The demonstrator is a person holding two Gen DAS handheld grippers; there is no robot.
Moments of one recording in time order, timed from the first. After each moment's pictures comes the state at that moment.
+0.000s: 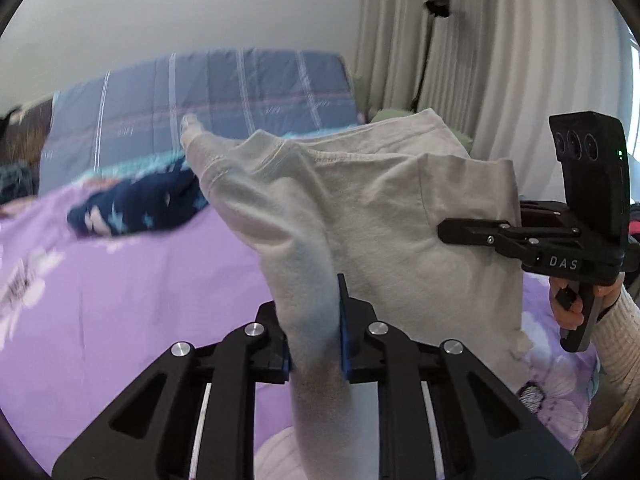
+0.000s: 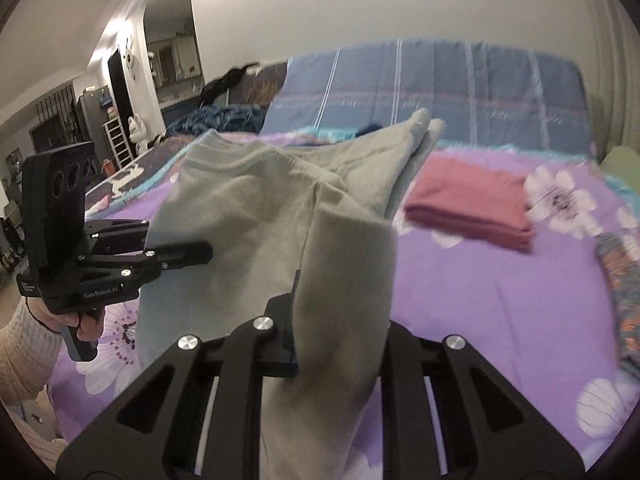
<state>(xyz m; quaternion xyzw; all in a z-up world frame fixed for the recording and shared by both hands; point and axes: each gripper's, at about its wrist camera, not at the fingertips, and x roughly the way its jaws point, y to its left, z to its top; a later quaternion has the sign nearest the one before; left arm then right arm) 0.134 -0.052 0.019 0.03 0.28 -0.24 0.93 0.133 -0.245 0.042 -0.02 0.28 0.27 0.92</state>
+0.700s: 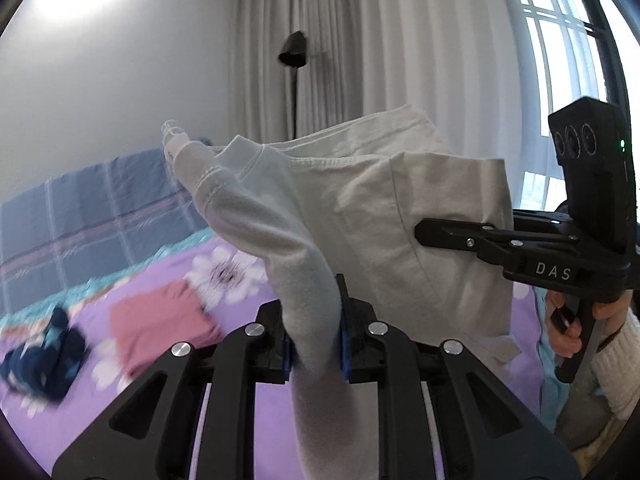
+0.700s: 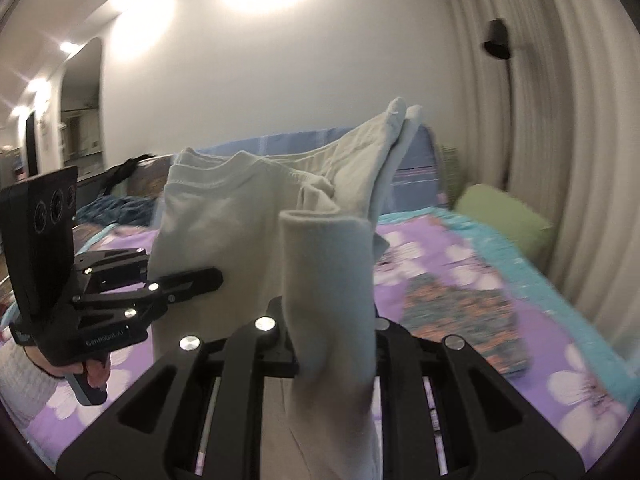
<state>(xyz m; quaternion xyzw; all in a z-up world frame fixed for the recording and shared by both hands) 0.136 -0.279 0.116 0.08 0.14 -0.40 0.90 0.064 -0.450 0.149 0.02 0.17 0.04 0.98</state>
